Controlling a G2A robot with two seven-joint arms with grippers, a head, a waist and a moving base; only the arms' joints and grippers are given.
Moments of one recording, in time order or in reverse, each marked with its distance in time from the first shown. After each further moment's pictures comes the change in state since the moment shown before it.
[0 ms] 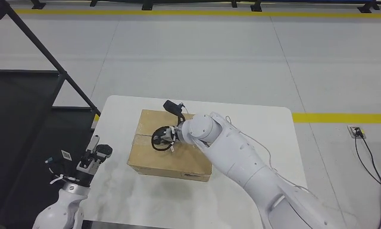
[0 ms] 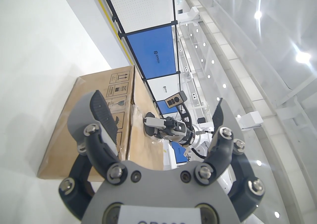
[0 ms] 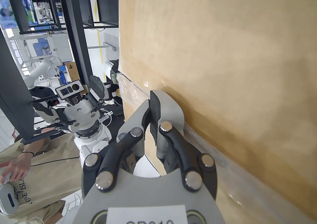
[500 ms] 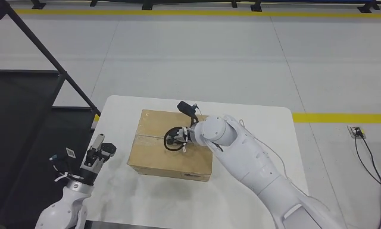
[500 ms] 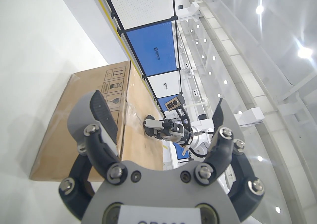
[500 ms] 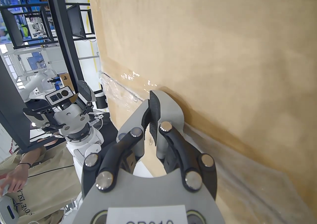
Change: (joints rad) left arm -0.012 0.000 0.025 -0.016 0.025 0.014 0.010; right arm -0.145 0.134 0.155 -0.278 -0.168 0.151 0.040
